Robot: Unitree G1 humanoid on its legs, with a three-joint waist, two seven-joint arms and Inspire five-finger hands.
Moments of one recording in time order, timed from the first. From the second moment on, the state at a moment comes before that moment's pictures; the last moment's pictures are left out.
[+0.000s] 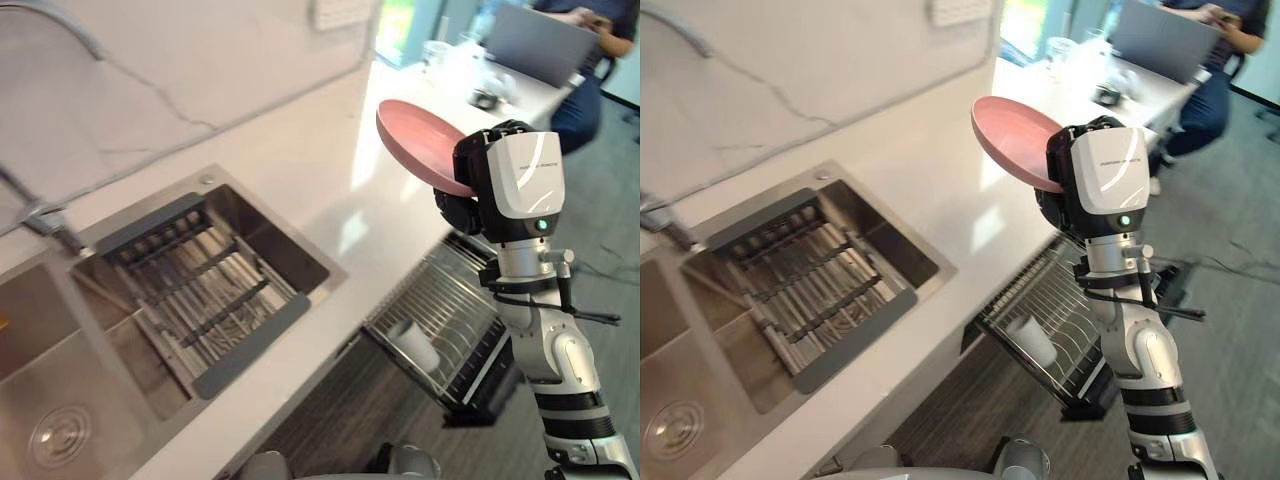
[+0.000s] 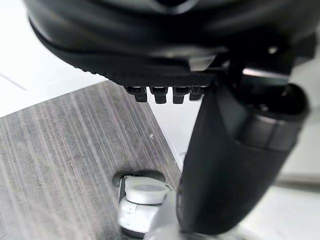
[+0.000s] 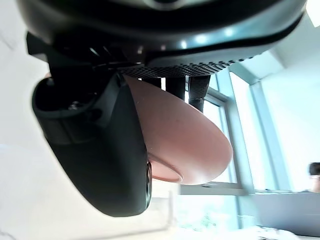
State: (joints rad) left arm 0.32 0.12 0.25 1.03 -0.20 0.01 0.15; right arm -0.24 -0.49 -0.03 -0.12 -0.99 -0.09 -0.35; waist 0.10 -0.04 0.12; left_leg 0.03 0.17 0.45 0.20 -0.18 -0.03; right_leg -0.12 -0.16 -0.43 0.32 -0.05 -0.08
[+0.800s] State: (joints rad) left arm 0.33 0.11 0.21 1.06 -0.01 -0.02 0.13; right arm 0.08 -0.36 -0.13 0.03 -1.03 -0.07 -0.22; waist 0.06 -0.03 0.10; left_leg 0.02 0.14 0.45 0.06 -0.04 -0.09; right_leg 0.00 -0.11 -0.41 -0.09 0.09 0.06
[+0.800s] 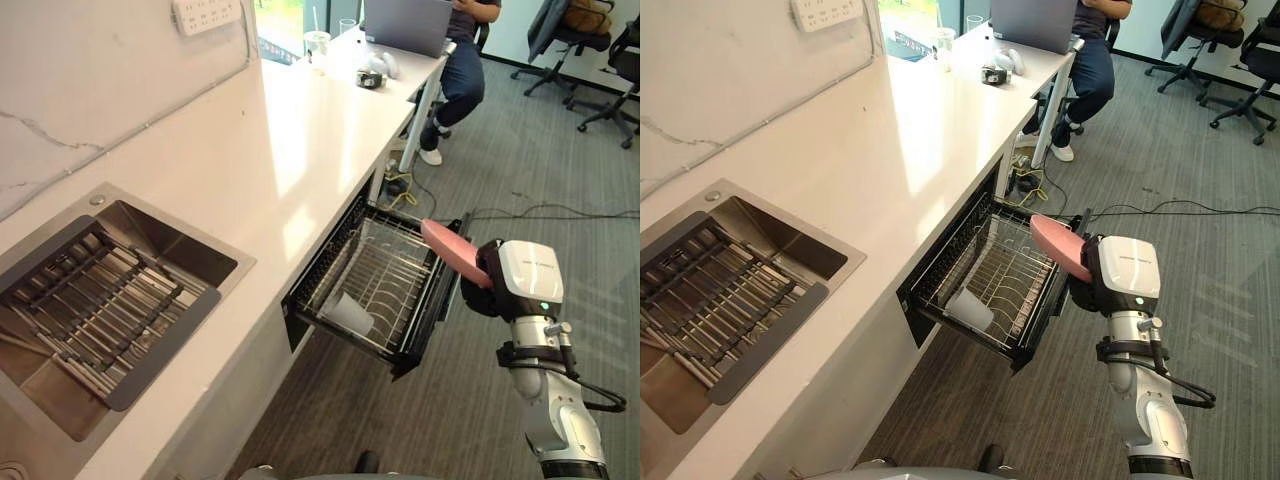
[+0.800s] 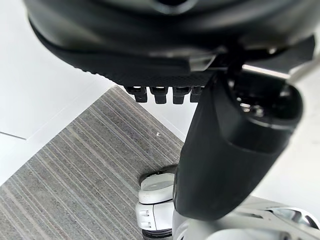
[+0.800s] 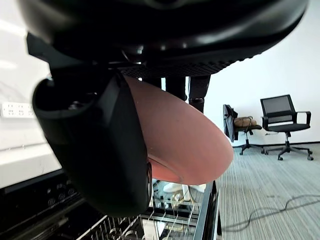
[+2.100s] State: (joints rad) left arm 0.00 0.11 0.01 0.86 -0.25 0.02 0.06; right arm -1.08 -0.76 0.31 0.89 -0.84 0.25 -0.15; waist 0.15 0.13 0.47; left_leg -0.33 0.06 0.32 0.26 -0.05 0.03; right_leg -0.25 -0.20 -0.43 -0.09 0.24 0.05
